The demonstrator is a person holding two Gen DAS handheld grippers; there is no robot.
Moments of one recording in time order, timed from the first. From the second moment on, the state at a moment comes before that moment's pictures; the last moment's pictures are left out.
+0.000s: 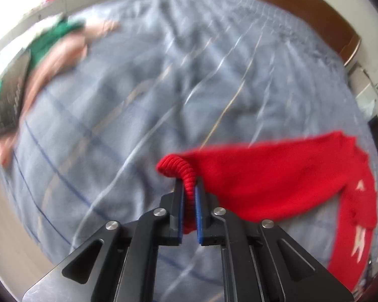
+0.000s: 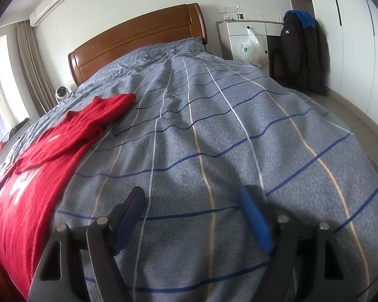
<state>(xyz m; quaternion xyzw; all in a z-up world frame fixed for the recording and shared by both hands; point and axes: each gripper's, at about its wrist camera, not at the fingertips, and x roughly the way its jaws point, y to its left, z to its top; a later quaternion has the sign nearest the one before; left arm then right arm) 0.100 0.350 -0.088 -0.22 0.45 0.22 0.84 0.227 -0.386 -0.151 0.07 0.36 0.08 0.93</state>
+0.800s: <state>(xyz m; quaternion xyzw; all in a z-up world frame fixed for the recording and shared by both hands) 0.225 0.045 -0.022 -0.05 0.43 -0.09 0.90 0.227 -0.388 -0.152 0.07 0.35 0.08 0.93</state>
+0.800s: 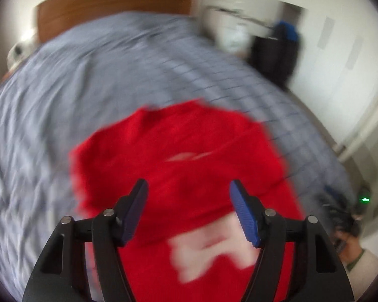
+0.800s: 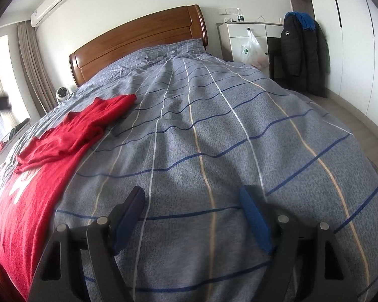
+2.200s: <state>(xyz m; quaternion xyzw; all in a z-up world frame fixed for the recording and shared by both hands) 0.226 0.142 -0.104 -0.12 0.41 0.05 0.90 0.230 -0.378 -0.153 0.05 0.35 0.06 0.93</state>
